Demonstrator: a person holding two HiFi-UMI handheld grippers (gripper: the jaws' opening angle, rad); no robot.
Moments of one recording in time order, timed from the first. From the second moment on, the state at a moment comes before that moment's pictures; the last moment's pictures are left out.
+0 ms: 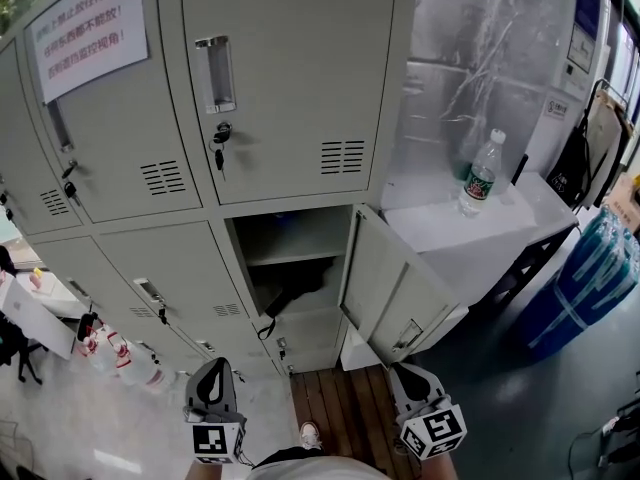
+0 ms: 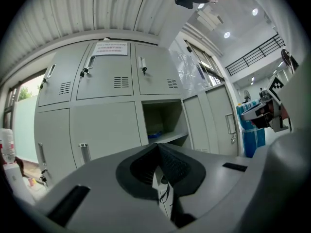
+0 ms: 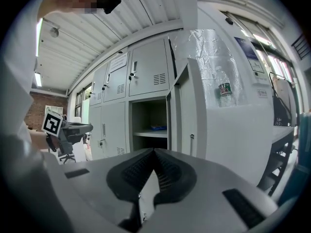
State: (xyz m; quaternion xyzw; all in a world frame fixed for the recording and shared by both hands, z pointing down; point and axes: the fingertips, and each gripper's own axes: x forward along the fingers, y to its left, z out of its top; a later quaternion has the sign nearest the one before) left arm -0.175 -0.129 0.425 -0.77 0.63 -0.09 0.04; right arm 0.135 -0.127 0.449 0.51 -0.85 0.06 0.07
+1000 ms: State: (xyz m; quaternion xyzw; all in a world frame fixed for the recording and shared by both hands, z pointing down) left arm -0.173 -0.117 0.443 -0.77 0.63 -0.10 0.02; right arm 0.122 -0.124 0.450 0.50 -0.86 0.06 0.08
